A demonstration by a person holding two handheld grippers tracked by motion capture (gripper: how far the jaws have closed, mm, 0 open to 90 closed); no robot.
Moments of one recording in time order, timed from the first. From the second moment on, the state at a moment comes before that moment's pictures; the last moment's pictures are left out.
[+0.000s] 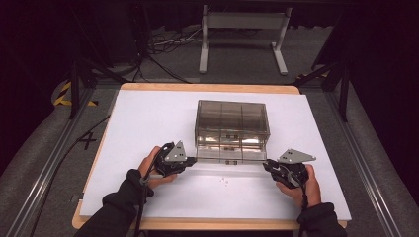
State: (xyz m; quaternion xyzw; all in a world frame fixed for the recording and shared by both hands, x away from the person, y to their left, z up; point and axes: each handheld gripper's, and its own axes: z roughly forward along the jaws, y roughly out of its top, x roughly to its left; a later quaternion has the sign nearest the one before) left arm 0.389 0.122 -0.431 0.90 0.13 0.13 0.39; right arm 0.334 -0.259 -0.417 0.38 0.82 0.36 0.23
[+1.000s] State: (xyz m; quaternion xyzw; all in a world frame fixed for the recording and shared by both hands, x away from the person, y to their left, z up) left arm 0.381 0.149 -0.429 0.88 0.15 0.16 0.42; right arm 0.317 -0.271 -0.403 0.39 0.80 0.38 0.25
